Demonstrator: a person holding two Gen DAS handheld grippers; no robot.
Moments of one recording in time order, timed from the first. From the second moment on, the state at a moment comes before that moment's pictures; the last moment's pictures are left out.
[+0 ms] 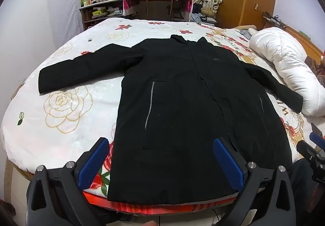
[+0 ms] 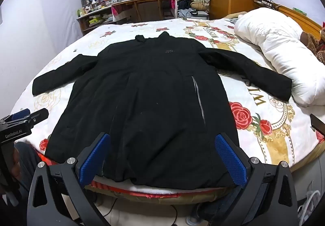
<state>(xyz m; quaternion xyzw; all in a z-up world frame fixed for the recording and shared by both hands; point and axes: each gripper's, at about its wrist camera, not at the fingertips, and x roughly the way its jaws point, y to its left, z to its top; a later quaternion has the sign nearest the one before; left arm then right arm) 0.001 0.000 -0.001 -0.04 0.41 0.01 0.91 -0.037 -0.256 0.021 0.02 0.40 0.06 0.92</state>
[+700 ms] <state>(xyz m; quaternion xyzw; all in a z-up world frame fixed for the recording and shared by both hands) 0.002 -0.003 -0.005 -0.03 0.41 0.01 0.91 -0.033 -0.257 0.018 0.01 0.40 0.05 0.91</state>
